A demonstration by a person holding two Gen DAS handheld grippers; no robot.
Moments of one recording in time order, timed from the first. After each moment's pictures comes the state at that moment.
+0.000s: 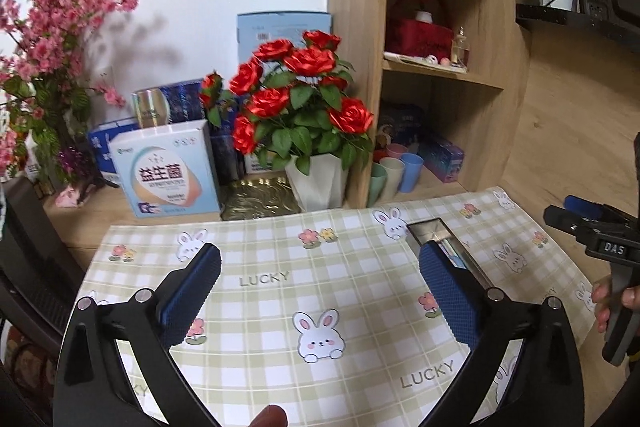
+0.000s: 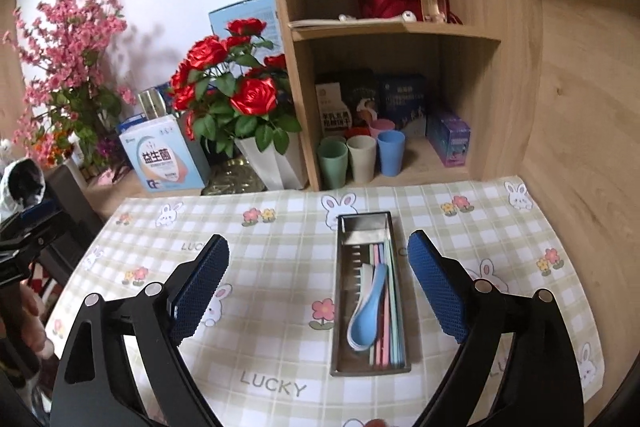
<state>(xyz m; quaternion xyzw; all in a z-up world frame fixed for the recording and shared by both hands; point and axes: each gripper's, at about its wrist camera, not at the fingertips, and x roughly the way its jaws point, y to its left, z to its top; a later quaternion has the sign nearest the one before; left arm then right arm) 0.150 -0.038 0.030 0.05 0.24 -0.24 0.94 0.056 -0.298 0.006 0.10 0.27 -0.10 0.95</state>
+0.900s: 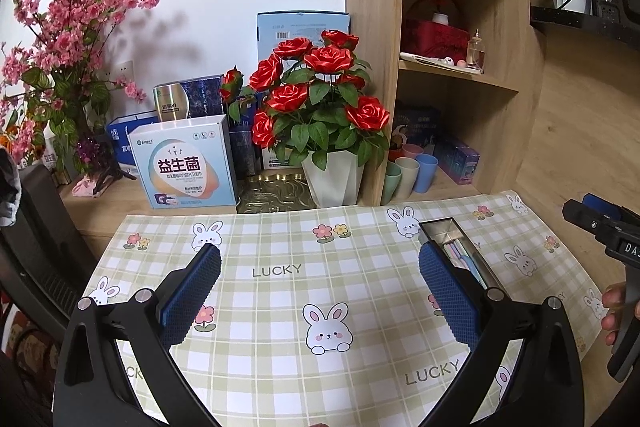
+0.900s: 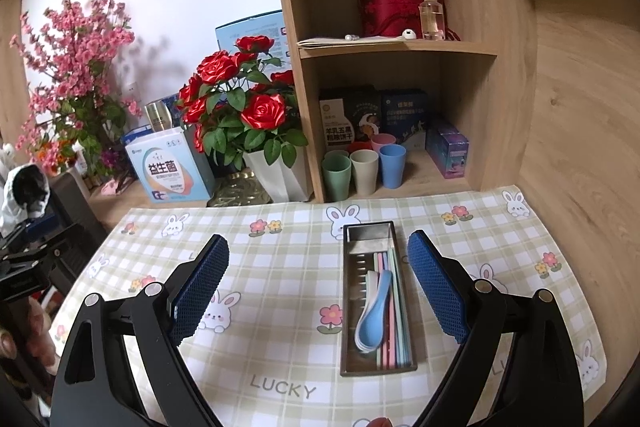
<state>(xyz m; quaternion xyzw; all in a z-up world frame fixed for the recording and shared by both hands) 0.140 -0.032 0.024 0.05 0.25 -0.22 0.94 0.042 -0.287 0.011 0.10 0.25 -0.10 0.96</state>
